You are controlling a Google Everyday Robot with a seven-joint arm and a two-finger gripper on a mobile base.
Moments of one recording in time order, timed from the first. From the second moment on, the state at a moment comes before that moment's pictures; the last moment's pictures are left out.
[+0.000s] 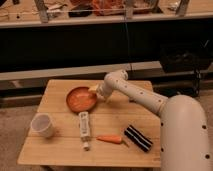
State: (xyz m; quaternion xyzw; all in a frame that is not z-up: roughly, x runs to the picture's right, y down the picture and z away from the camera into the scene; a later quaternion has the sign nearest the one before) arm -0.040 0.060 0.958 -0.07 -0.29 -0.47 0.83
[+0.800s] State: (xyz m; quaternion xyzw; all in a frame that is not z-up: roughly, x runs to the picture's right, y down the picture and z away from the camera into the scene) arm -0.043 0.060 0.957 -0.07 -0.30 -0.47 0.83
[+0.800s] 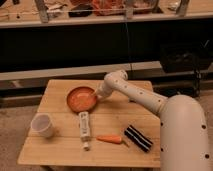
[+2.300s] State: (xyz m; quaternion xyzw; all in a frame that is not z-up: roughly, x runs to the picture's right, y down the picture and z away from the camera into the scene) arm -0.046 0.061 0.960 -0.07 -0.30 -0.49 0.82
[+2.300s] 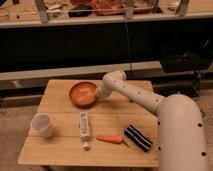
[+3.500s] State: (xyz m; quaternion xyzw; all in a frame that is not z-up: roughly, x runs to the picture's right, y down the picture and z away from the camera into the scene) arm -0.056 0.034 0.933 -0.02 -0.31 -0.50 0.81
